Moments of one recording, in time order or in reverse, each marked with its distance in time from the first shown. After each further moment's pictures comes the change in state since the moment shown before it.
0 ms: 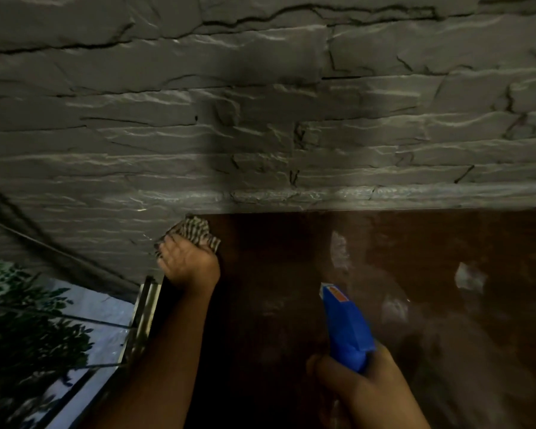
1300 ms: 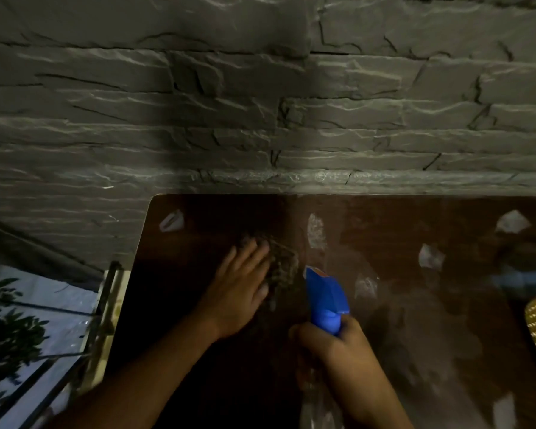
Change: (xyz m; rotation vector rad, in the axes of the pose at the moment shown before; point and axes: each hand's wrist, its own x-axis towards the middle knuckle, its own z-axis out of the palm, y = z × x) left_hand -0.104 -0.004 0.004 0.228 -0.374 1.119; right_hand 0.016 0.030 -0.005 0.037 0.018 -0.034
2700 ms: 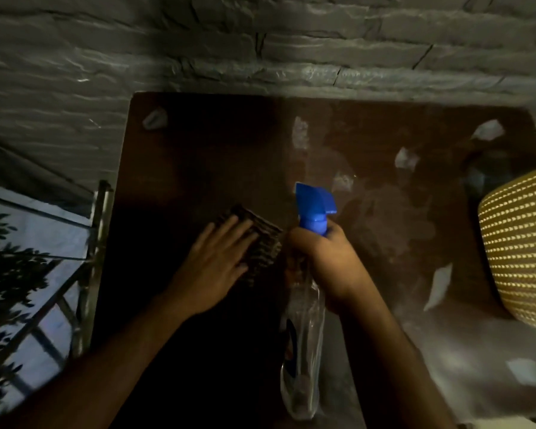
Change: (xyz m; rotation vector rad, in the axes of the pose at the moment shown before) left_hand -0.132 0.057 0.019 -0.024 -0.029 0.095; right_hand -0.042 0.040 -0.016 -0.062 0.010 -0.092
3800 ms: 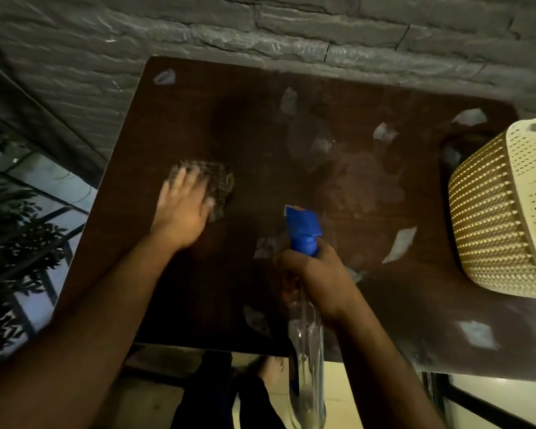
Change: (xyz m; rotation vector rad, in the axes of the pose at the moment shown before) left_hand -0.022 0.042 0.003 0.014 0.070 -0.553; right_hand -0.103 0.069 -0.076 -0.052 -0.224 0.035
